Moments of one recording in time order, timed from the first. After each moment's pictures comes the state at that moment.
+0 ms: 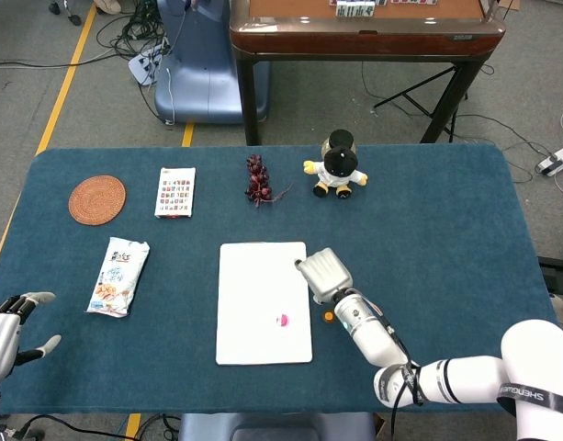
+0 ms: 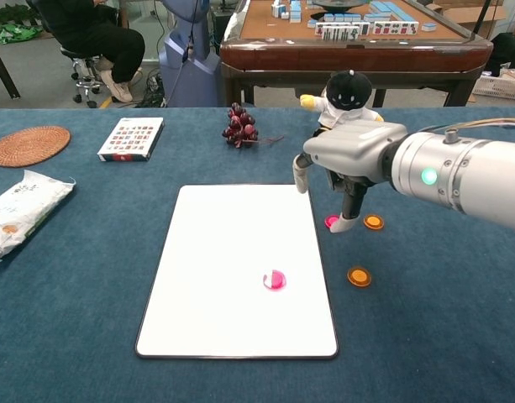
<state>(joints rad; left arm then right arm) -0.08 -1.10 -0.03 -1.60 1.53 1.52 0.02 0.99 -1.56 0.08 -1.67 -0.68 1.03 -0.87</state>
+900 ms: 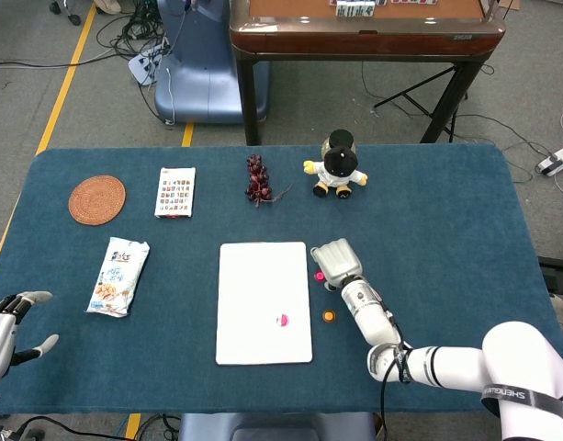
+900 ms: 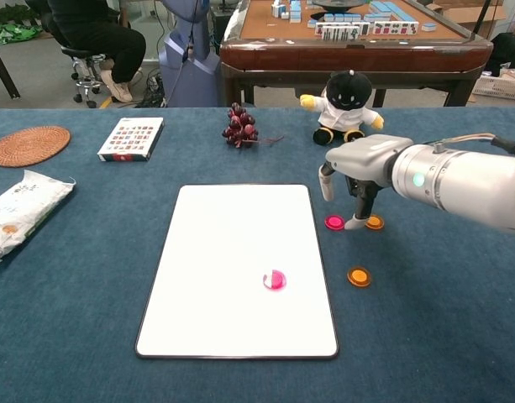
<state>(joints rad) -0.08 -1.08 -0.03 -1.61 1.54 1.53 0.00 1.00 -1.64 0.09 -1.42 -0.57 0.93 -0.81</state>
